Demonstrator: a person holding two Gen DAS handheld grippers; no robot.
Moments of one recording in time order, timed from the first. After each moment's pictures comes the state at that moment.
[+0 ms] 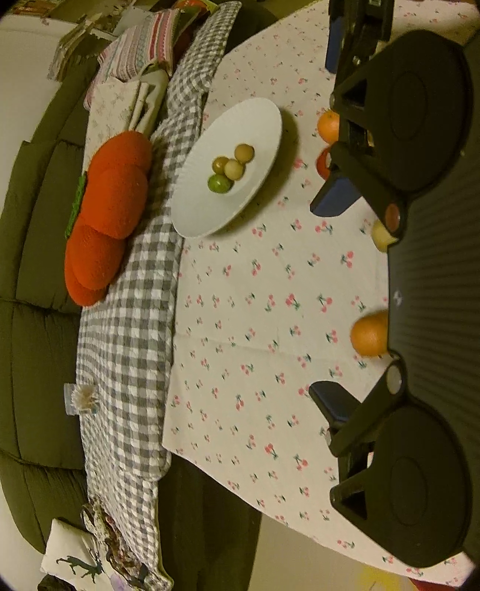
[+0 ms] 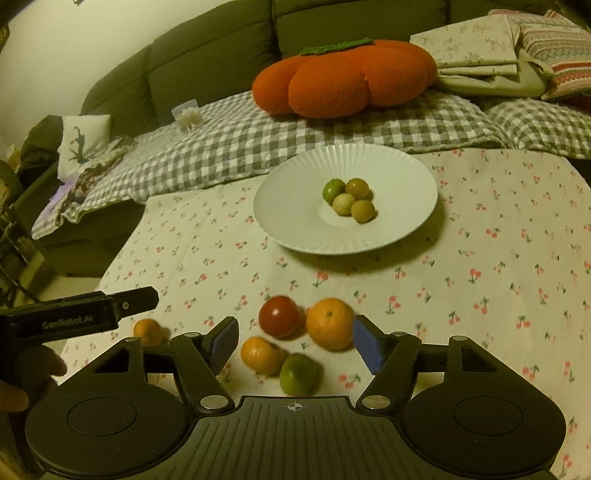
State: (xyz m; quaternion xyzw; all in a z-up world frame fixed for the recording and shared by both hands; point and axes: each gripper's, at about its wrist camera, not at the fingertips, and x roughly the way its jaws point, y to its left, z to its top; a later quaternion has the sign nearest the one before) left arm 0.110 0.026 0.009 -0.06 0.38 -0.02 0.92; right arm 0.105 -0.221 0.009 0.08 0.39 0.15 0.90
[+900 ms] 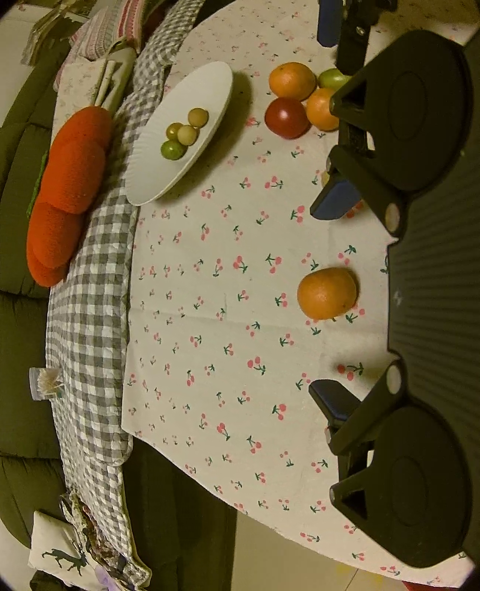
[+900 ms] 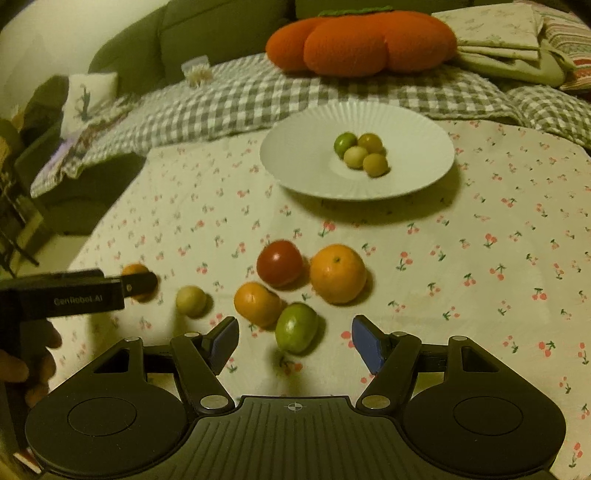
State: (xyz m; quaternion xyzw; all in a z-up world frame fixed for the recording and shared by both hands) left arm 0.106 0.035 -0.031 -0.04 0.42 0.00 0.91; right arm 0.102 -0.206 -0.022 0.03 0.43 0.16 0.89
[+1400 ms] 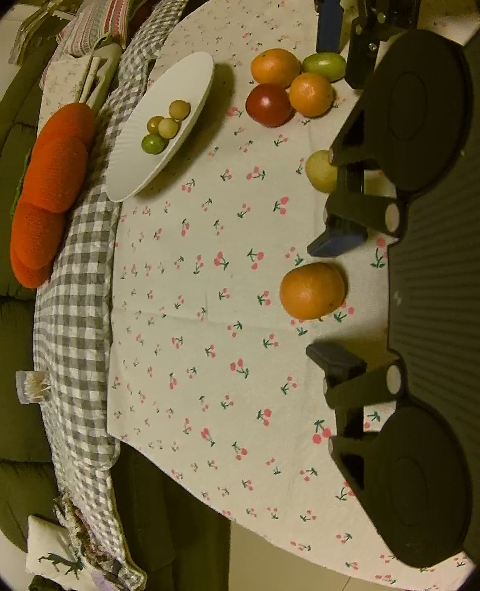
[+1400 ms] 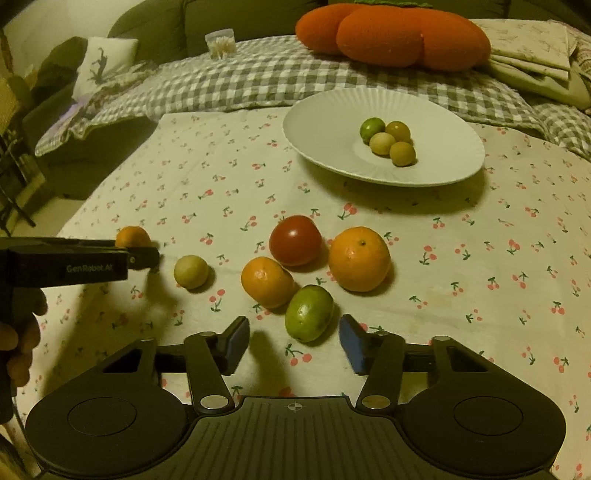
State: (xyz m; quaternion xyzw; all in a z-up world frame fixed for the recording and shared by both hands) left arm 0.110 0.033 -0.044 -0.03 0.43 0.00 0.90; right arm 0.102 -0.188 -0.038 -0.02 0.44 0.18 0.88
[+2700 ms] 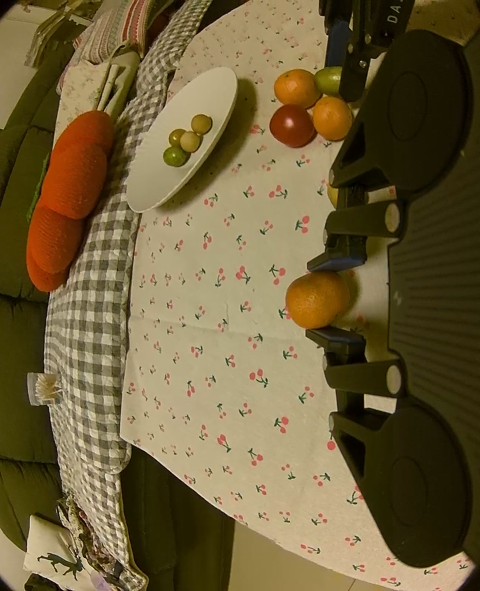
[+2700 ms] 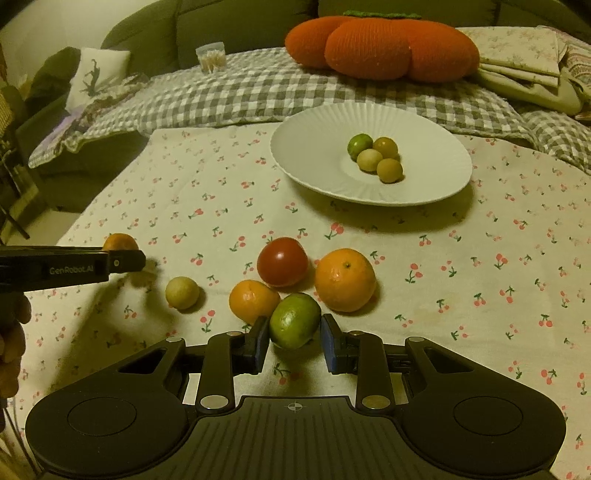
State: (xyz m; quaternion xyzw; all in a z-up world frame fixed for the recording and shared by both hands) left arm 0.111 0.031 -0.029 -0.05 0.42 -0.01 0.91; right arm 0.106 -0.193 -0.028 -0.01 0.42 0.17 0.89
